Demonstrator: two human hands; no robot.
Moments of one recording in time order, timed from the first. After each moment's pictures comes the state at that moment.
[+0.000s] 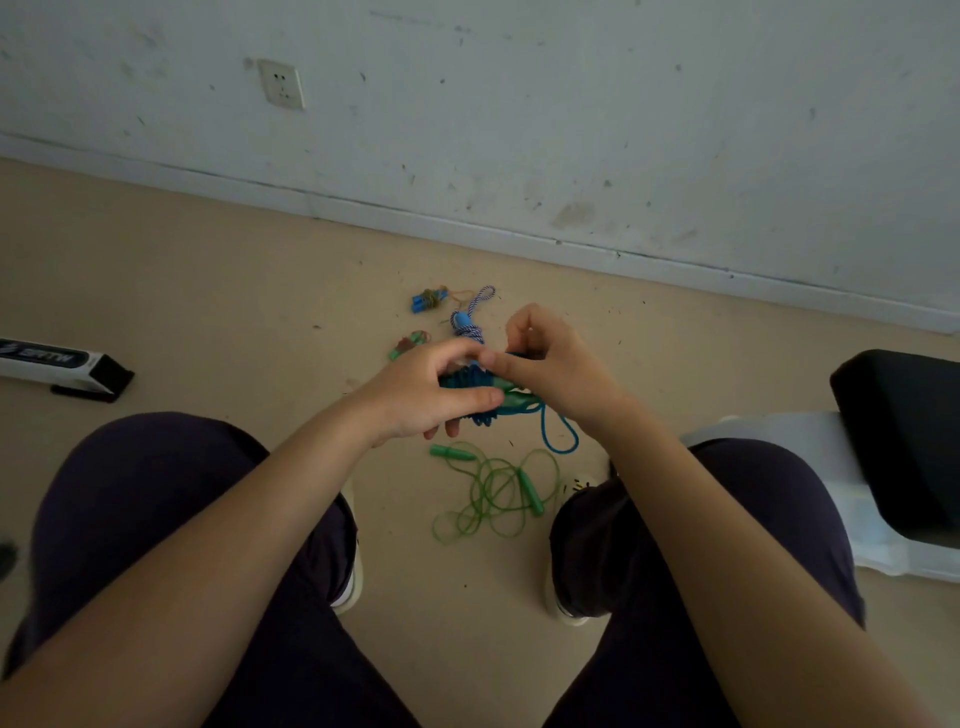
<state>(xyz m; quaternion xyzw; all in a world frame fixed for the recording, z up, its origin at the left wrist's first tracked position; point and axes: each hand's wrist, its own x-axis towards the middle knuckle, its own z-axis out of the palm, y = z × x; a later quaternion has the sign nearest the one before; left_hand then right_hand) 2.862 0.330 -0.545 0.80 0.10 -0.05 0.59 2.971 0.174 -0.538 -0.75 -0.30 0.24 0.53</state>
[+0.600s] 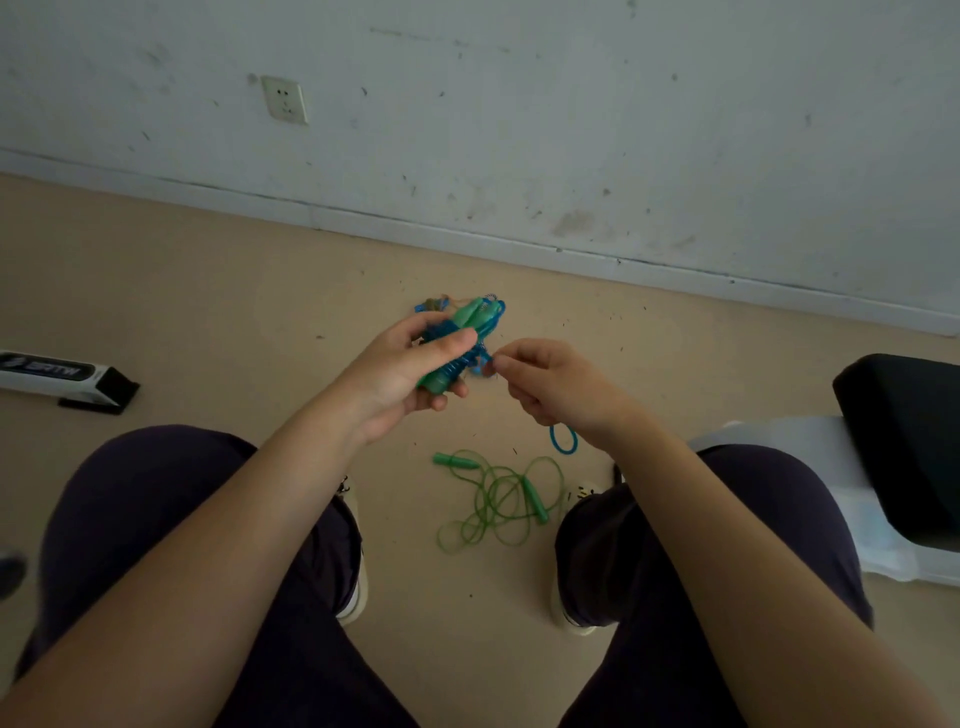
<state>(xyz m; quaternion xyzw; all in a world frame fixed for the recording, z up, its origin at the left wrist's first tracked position) 2.867 0.342 -0.530 0.59 0.18 0.03 0.78 2.971 0.172 -0.534 -0.74 -0.26 0.35 0.51</state>
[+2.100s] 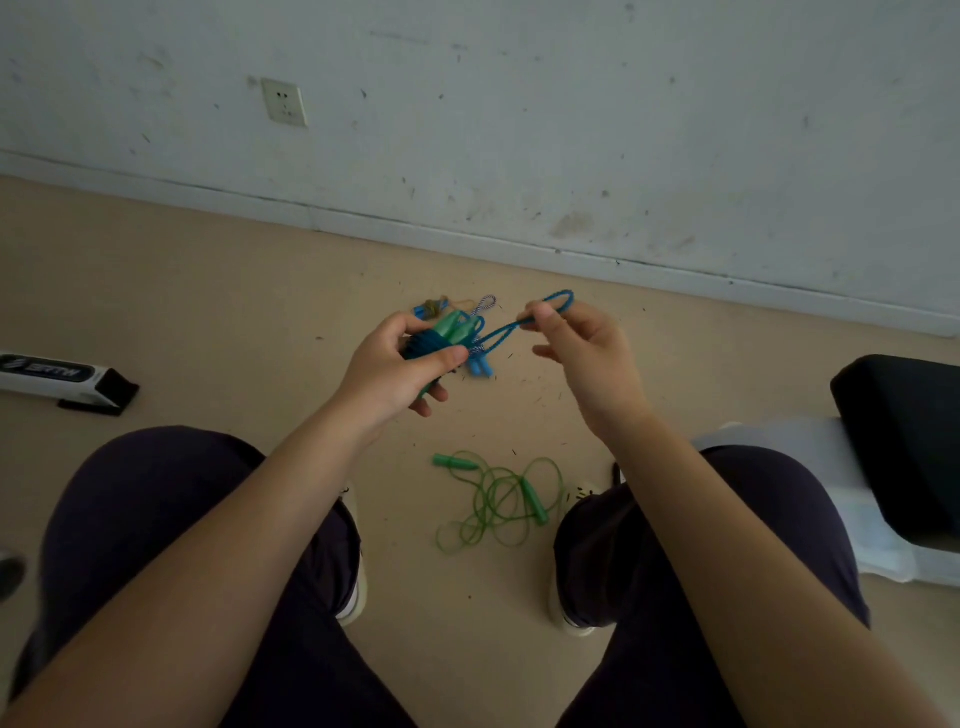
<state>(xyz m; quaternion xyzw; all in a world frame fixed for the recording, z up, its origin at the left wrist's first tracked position) 2.875 0.351 -0.562 0.69 0.25 0.12 0.67 2.973 0.169 -0.523 -0.71 -0.19 0.15 0.66</state>
